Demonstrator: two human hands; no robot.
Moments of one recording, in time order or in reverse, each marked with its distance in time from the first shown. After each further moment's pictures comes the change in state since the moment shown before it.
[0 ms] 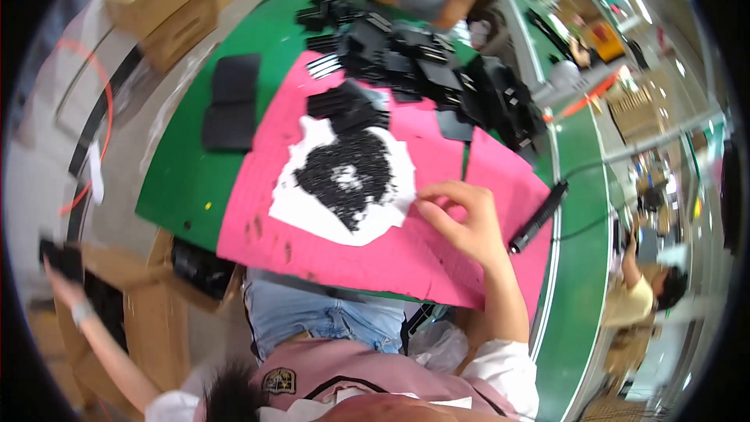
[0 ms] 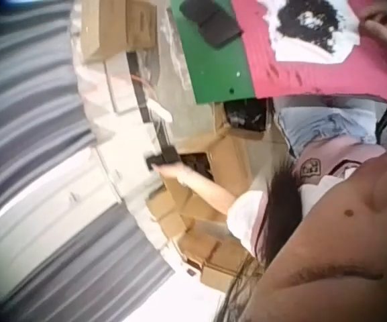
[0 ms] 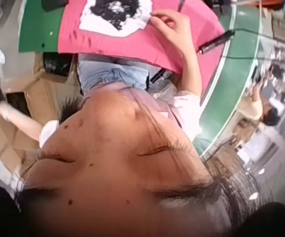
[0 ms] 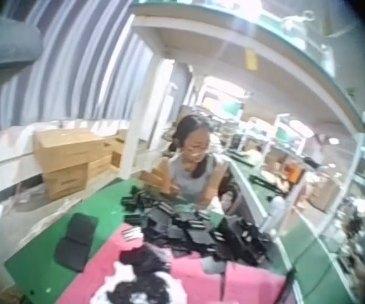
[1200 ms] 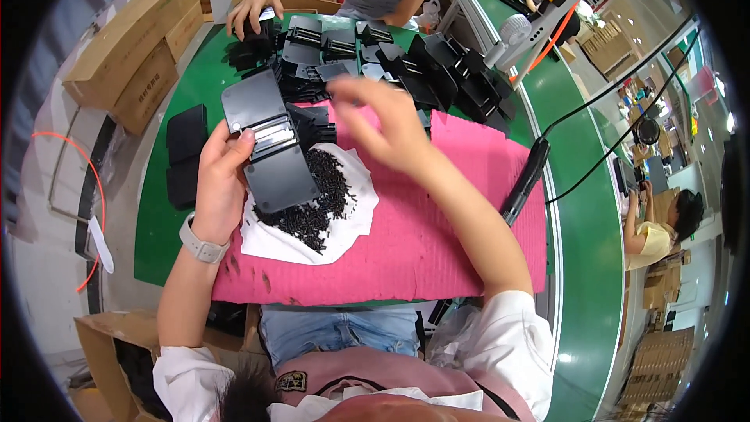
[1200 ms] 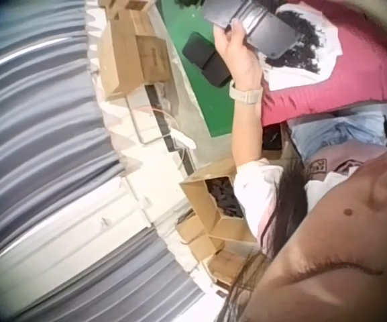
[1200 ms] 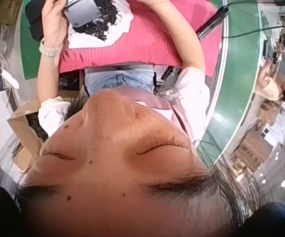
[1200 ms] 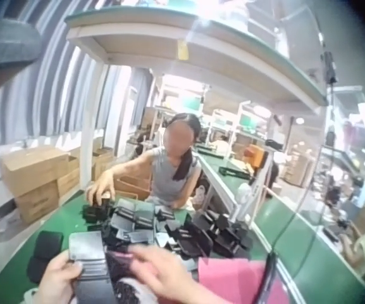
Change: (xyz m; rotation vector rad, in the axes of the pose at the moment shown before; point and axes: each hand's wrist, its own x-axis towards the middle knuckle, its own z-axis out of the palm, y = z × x) left_hand -0.353 -0.081 0.439 -0.046 -1.337 -0.269; right_hand 0.105 0.030 -0.001 -0.160 0.287 -0.596
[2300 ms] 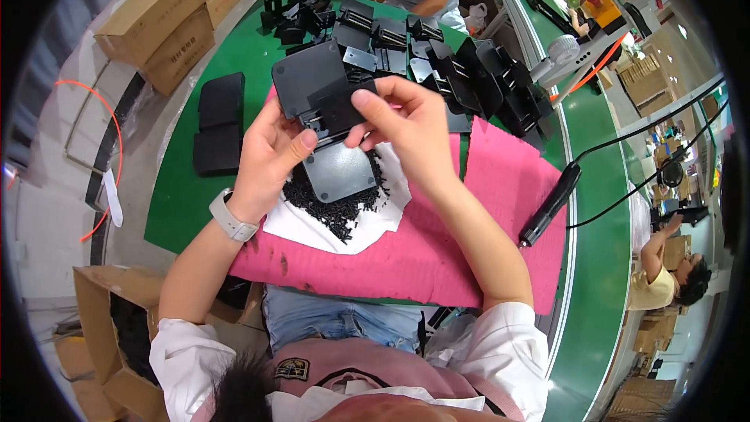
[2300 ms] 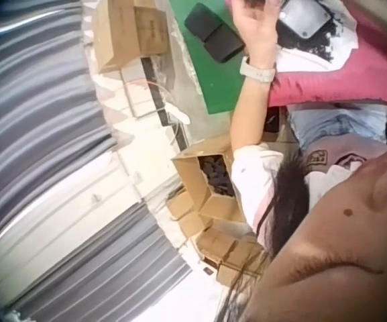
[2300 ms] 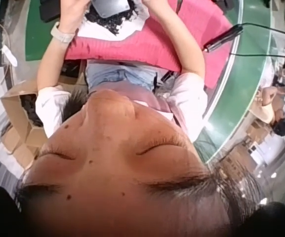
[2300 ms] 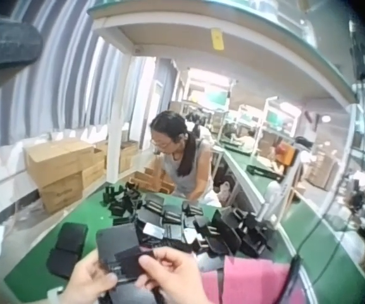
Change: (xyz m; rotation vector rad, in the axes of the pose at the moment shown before) left_hand -0.002 -0.023 0.001 0.019 -0.114 0.168; right_hand 0.015 -0.051 0.020 0.944 0.103 0.740
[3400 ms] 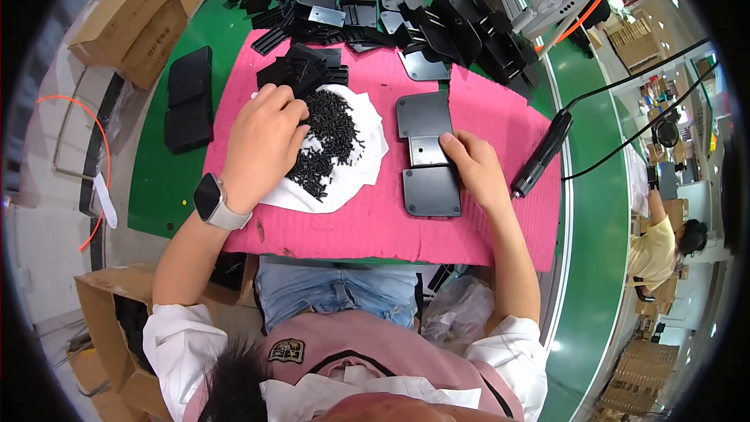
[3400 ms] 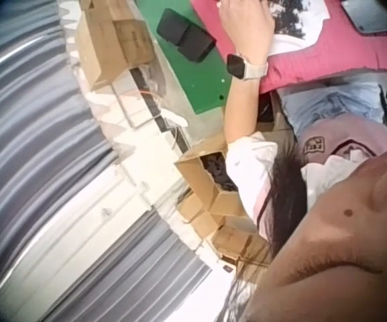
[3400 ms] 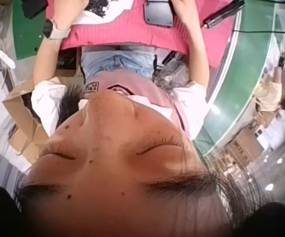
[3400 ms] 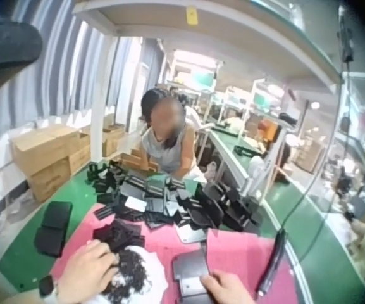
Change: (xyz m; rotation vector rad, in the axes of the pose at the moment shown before) left_hand -0.016 0.000 0.022 1.427 -0.249 0.315; right_hand -0.125 0.015 -0.105 -0.838 0.292 0.346
